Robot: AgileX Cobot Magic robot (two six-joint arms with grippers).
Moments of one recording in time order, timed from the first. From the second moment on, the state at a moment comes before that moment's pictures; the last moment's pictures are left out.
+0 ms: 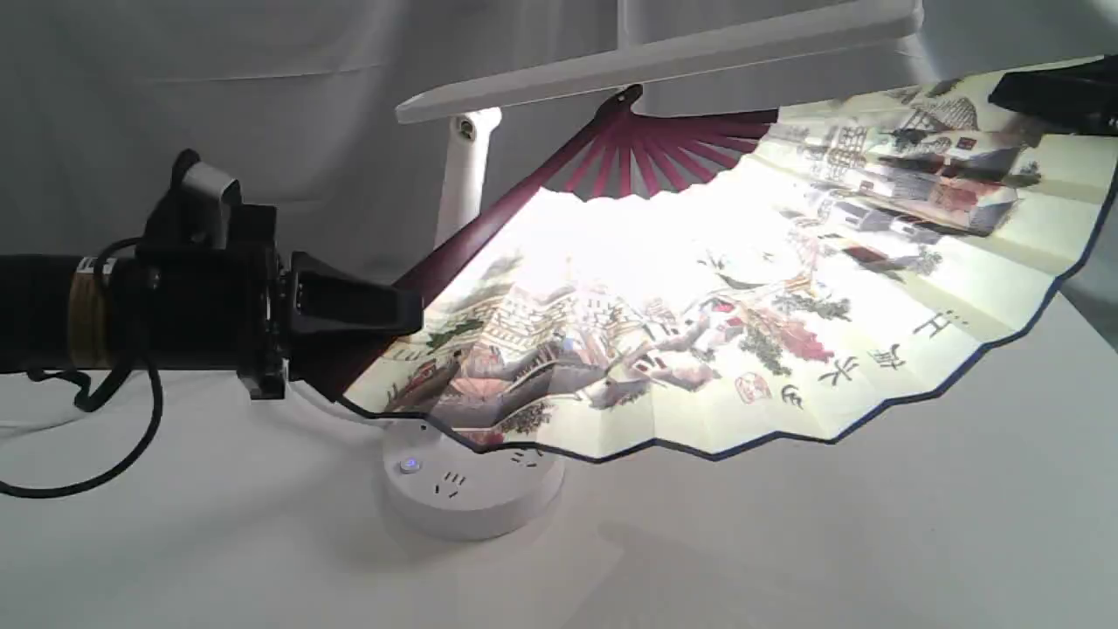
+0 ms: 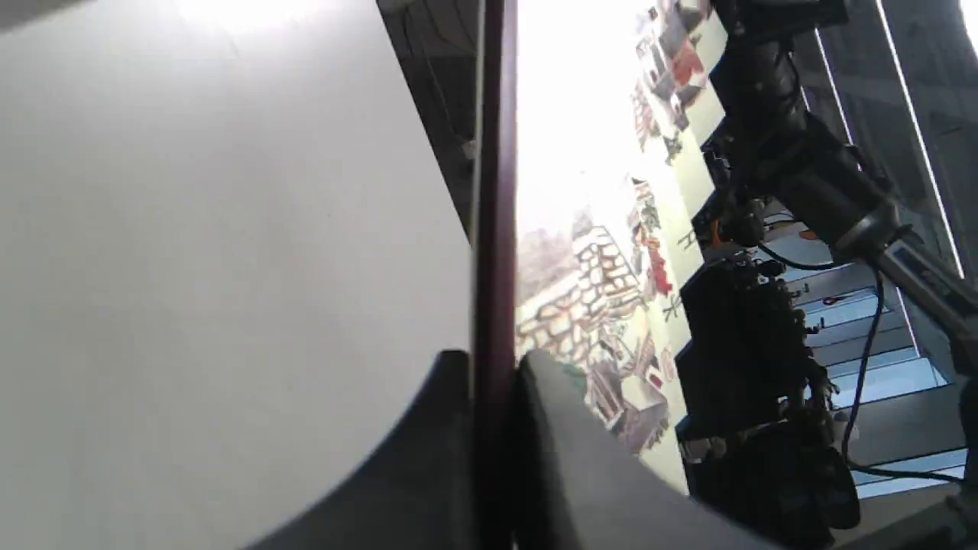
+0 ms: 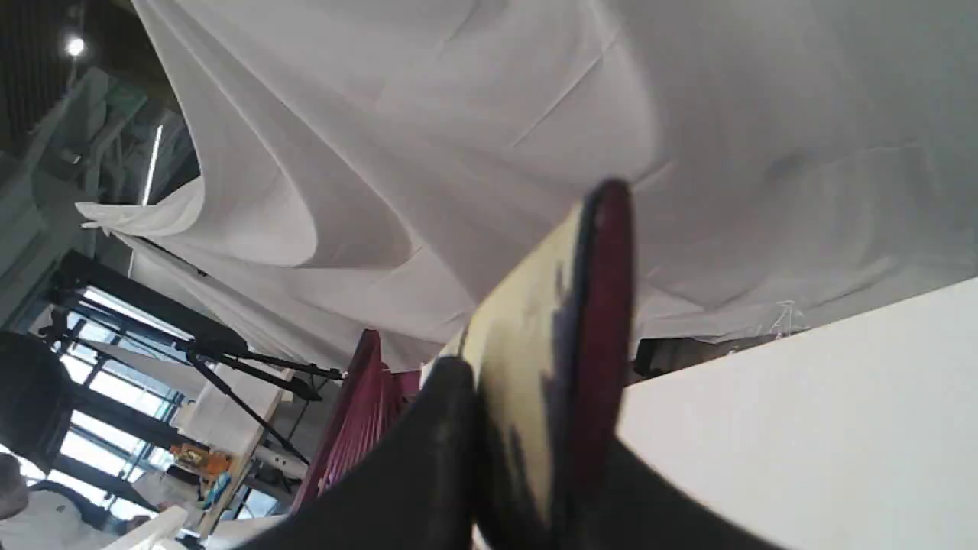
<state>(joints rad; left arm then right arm) -0.02 1.89 -1.14 1.58 -1.26 -2.12 -0.41 1.87 -1.34 1.70 1.09 -1.07</state>
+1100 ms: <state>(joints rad) -0.06 1.97 -1.25 1.43 -1.22 -2.12 -0.41 1.86 -1.39 1.71 0.98 -1.05</state>
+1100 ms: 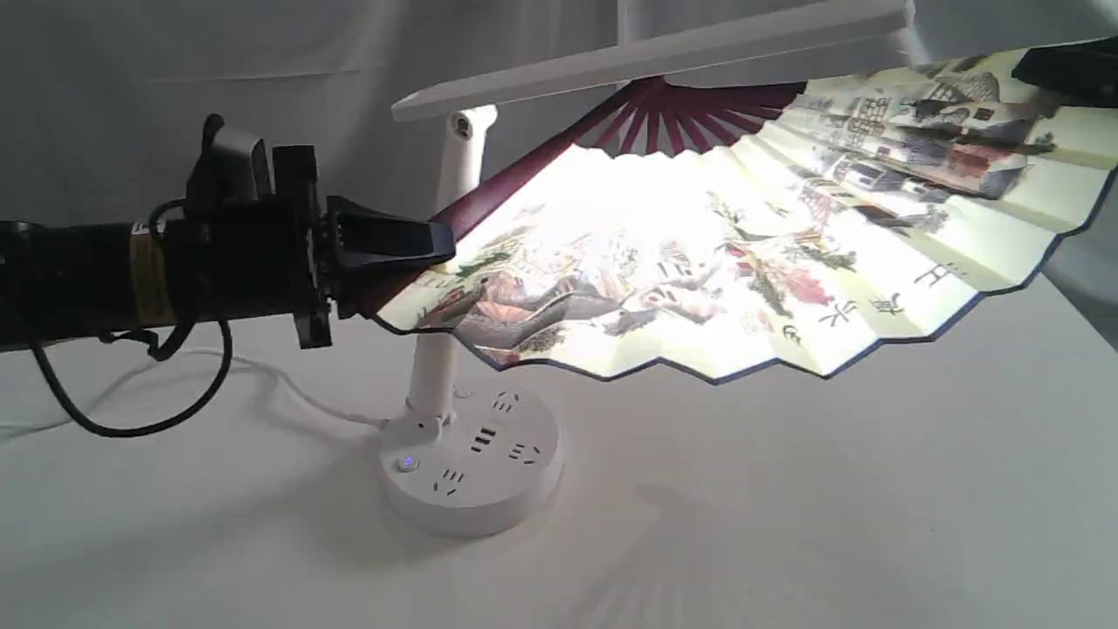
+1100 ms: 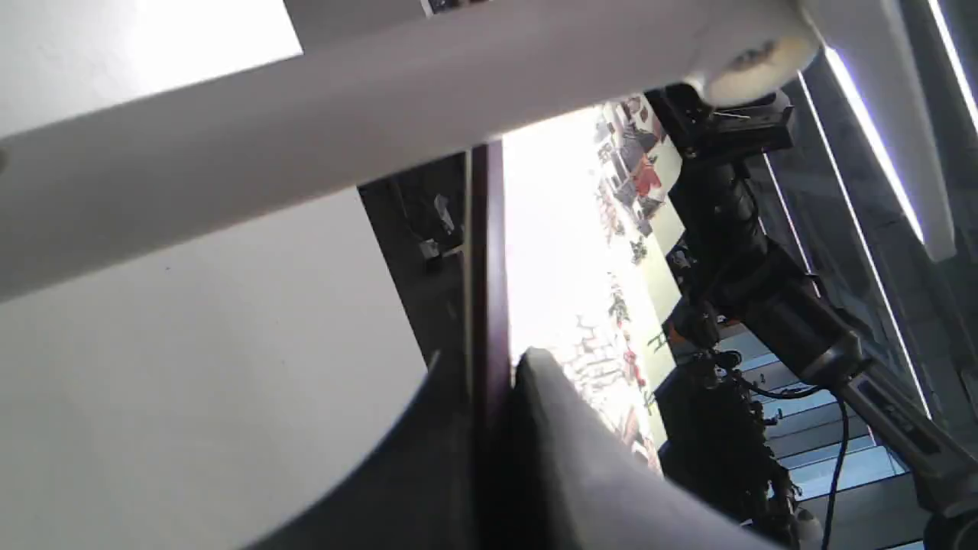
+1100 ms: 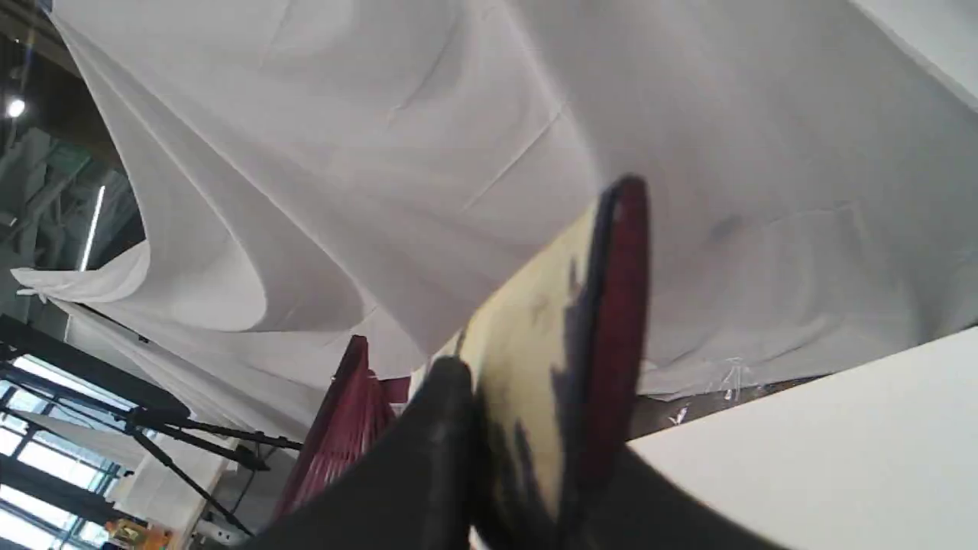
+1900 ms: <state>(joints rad) -0.07 1.97 -1.25 1.38 -1.22 -2.12 -0.43 1.86 -1.45 1.69 1.00 -1.01</state>
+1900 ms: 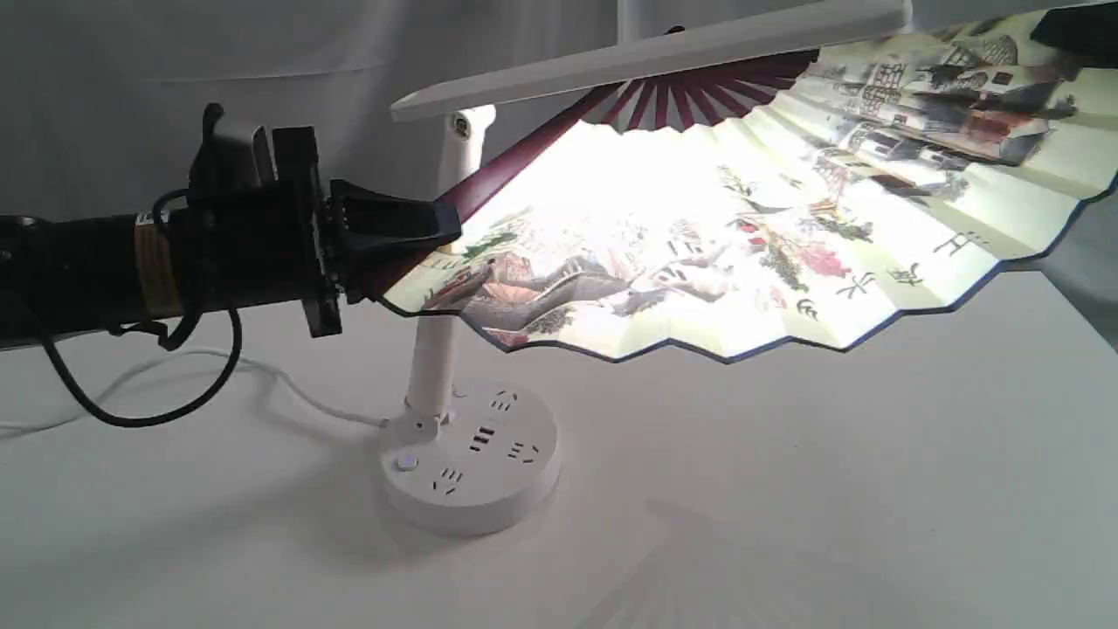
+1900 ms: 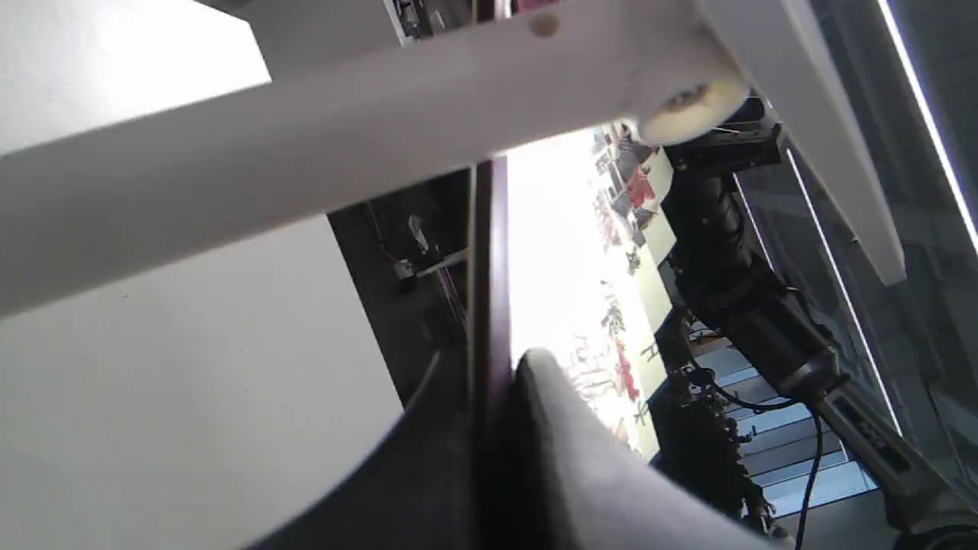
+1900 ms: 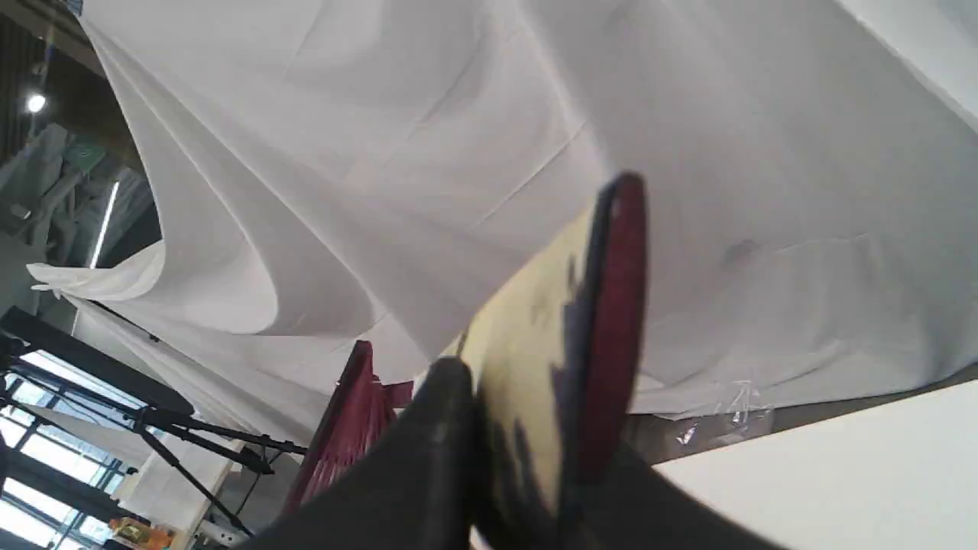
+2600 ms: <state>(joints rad) -0.07 1.97 -1.25 1.48 -1.21 -2.12 -0.44 1.86 -1.45 1.57 1.00 -0.93</state>
